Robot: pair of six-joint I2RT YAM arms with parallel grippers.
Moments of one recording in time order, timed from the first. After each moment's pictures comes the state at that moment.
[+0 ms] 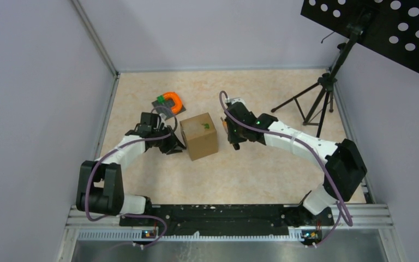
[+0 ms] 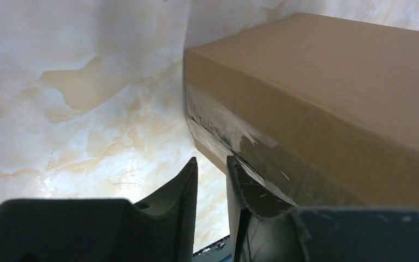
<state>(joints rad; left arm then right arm) -0.12 1.38 0.73 -0.38 0.47 -0.63 0.83 1.55 1.21 -0.59 0.20 0.51</state>
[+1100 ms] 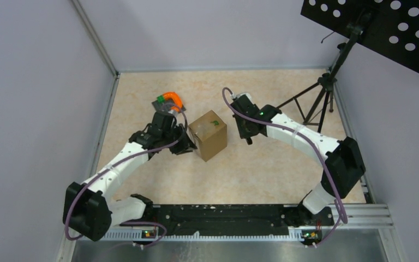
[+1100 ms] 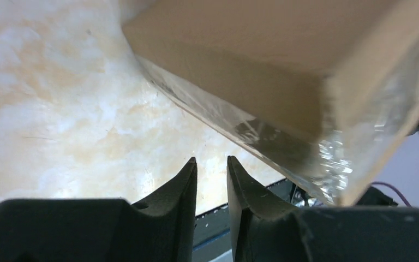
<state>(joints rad) -0.43 1.18 0.80 -0.50 0.31 -0.81 0.76 1.59 1.32 -0.77 0.31 0.38</state>
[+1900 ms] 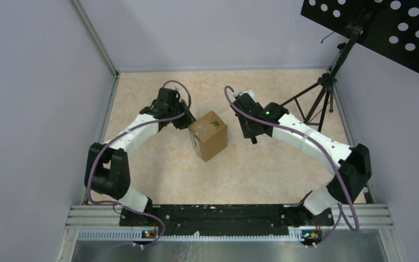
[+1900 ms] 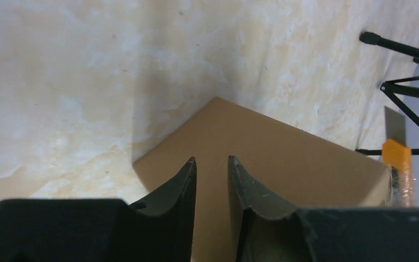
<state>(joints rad) -0.30 1.54 1.11 -0.39 0.23 -0.74 0.80 1.52 1.39 -0.92 0.38 0.38</state>
